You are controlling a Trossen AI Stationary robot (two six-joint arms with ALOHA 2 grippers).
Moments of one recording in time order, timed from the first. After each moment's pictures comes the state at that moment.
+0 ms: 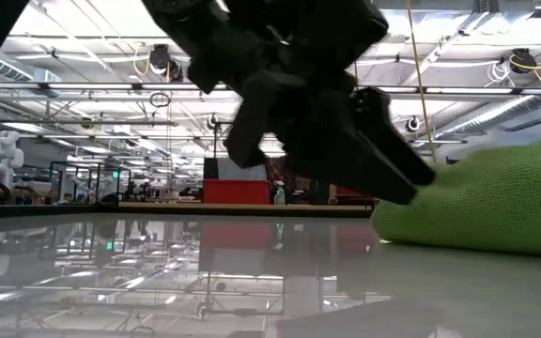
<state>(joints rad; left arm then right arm) -0.23 2.14 1.35 0.13 0.20 0.50 0.89 1.62 0.69 0.06 0.49 1.77</state>
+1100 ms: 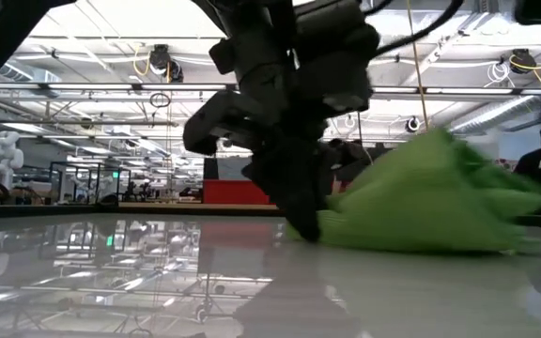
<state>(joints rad) -0.13 2.27 1.62 -0.66 0.26 0.55 0.83 1.49 0.69 0.05 0.50 1.22</state>
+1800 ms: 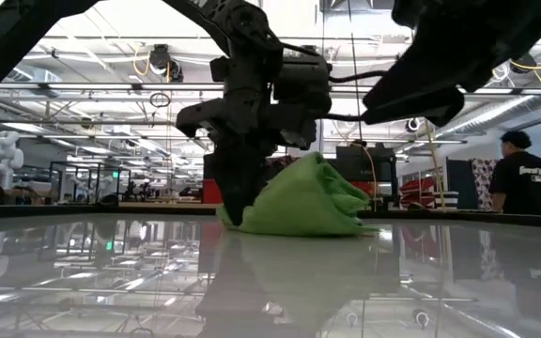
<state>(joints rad) 0.06 2.18 1.61 -0.98 0.32 0.45 0.50 1.49 0.73 0.11 0.52 0.58</state>
